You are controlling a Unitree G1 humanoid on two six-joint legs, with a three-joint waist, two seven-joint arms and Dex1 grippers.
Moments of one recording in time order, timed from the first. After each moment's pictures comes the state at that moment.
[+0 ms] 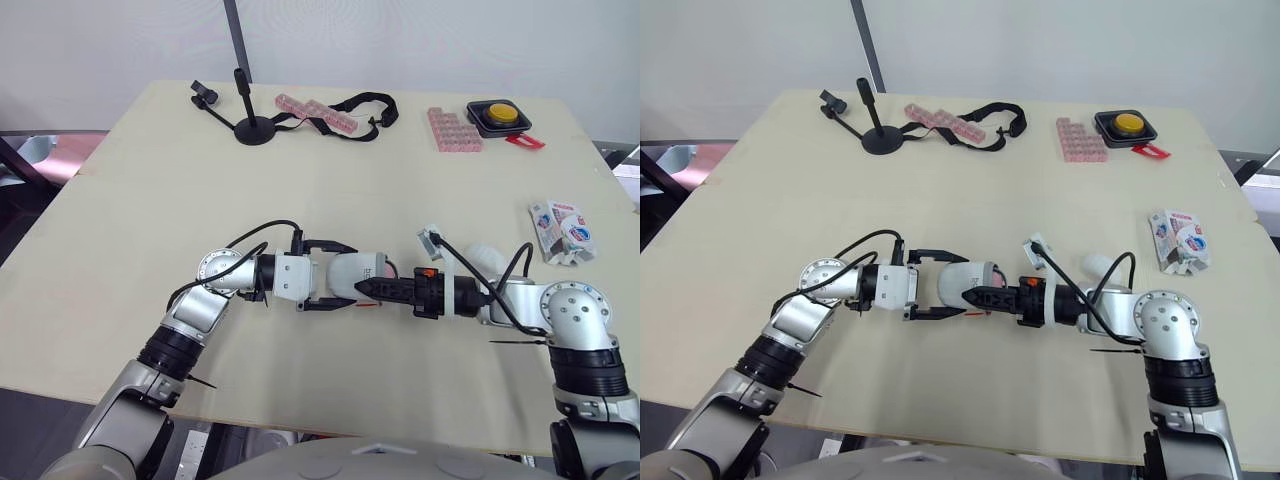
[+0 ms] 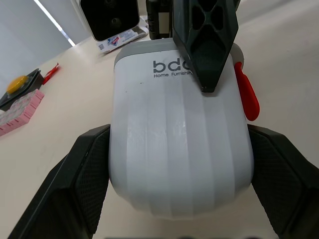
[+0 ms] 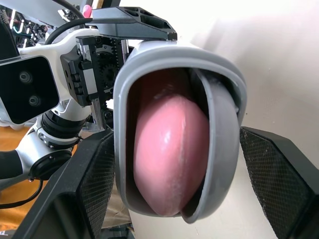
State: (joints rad) left arm -0.38 0.40 -0.34 0.12 -0.09 -0.42 -1.10; right arm -0.27 -0.42 -0.12 -0.22 1.39 1.39 0.23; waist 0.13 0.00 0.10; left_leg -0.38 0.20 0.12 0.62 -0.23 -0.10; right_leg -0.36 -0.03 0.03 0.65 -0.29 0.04
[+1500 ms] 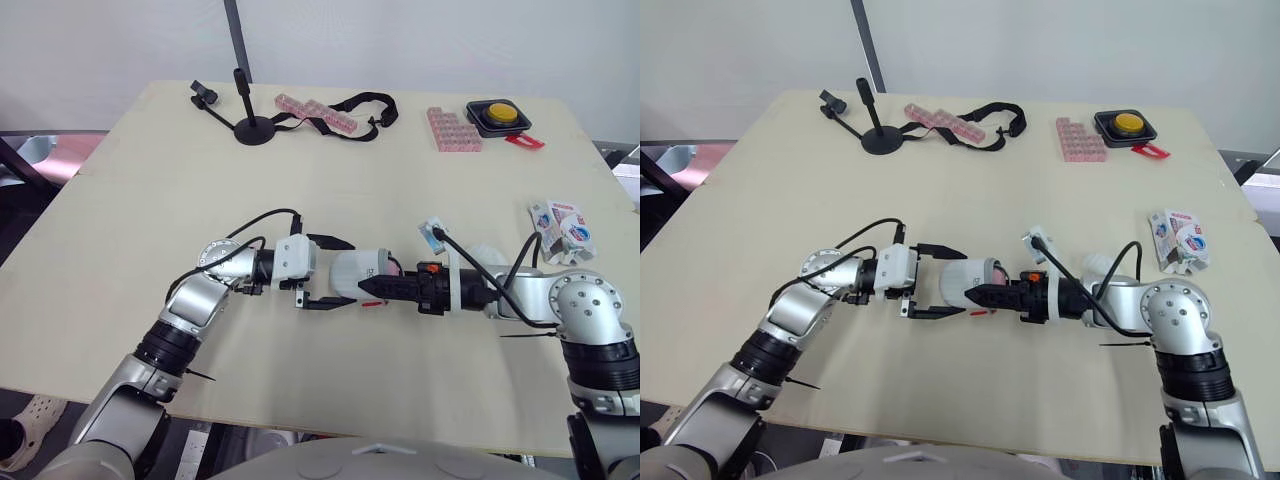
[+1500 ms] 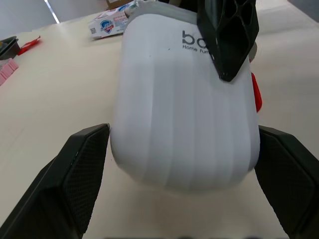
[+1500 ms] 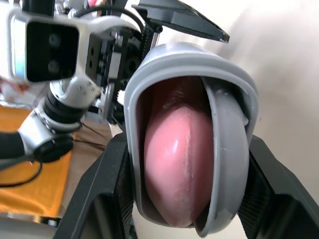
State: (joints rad) left arm -0.42 0.44 -0.33 0.06 -0.25 -0.09 -1.18; right arm -0.33 -0.54 -0.06 -0.29 1.41 1.35 0.30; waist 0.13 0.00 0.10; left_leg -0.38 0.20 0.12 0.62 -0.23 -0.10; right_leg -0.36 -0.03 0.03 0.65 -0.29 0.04
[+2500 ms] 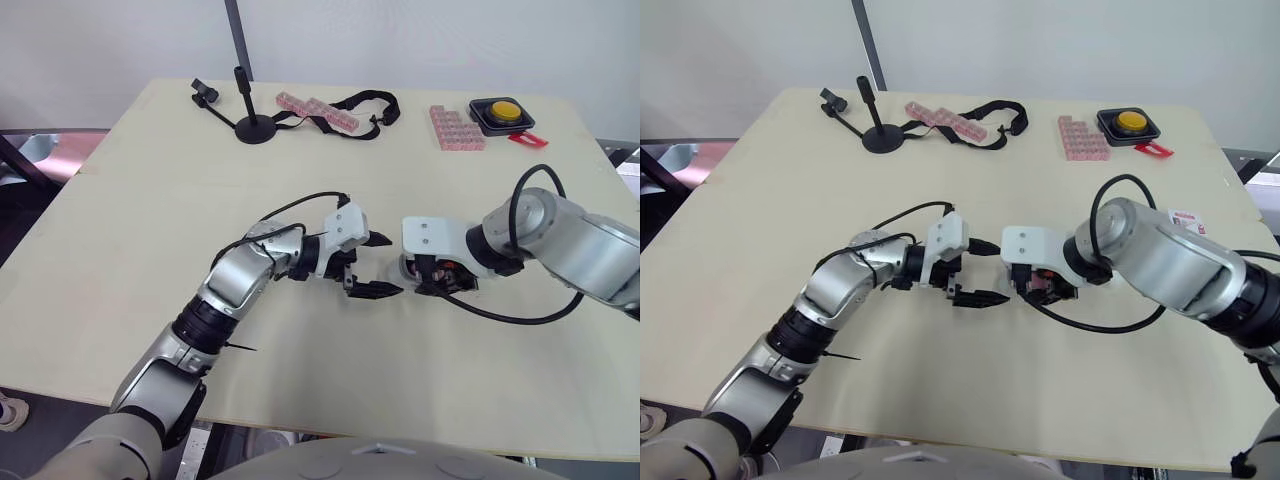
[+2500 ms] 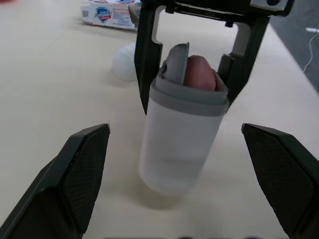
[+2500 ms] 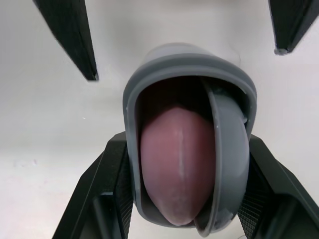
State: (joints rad) left arm -0.58 0.26 -0.45 -0.04 -0.26 0.45 -0.98; right arm -0.90 -1.06 0.75 -0.55 0.36 1.09 1.00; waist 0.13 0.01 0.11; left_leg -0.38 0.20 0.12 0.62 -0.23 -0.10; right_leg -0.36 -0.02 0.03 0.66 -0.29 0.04
